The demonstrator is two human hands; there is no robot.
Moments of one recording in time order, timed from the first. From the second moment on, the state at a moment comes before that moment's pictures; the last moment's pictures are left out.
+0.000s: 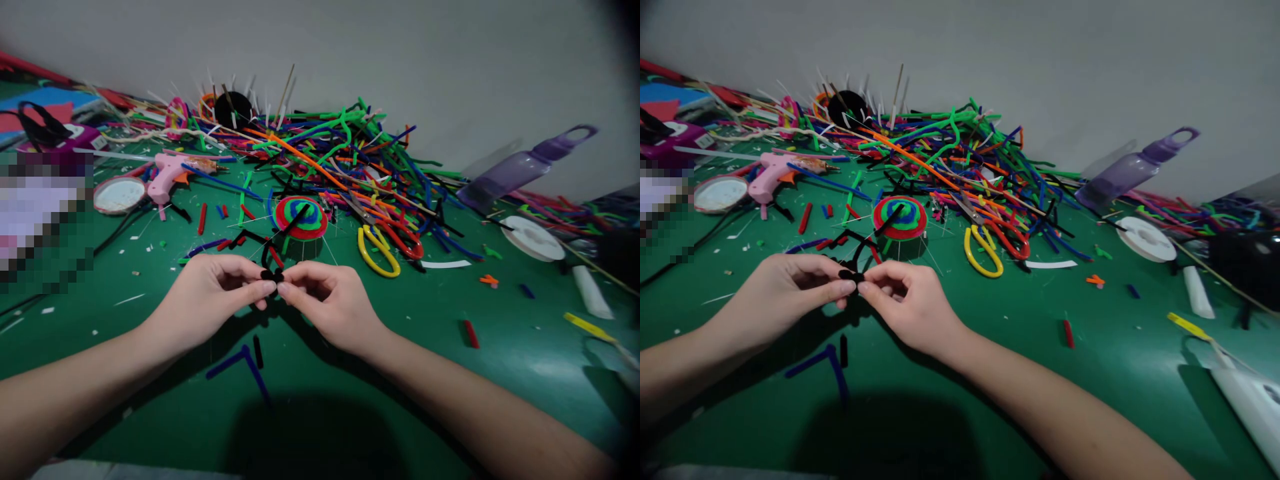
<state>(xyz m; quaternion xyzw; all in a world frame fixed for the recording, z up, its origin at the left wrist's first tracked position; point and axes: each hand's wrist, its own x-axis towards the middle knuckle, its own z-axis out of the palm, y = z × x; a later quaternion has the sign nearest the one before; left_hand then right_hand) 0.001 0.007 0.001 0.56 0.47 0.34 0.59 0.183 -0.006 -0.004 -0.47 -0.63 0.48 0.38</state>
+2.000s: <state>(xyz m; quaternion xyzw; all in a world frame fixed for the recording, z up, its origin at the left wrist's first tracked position) 0.003 0.008 0.010 0.57 0.47 0.33 0.58 0.181 -0.005 -0.004 -0.43 -0.58 0.57 0.38</state>
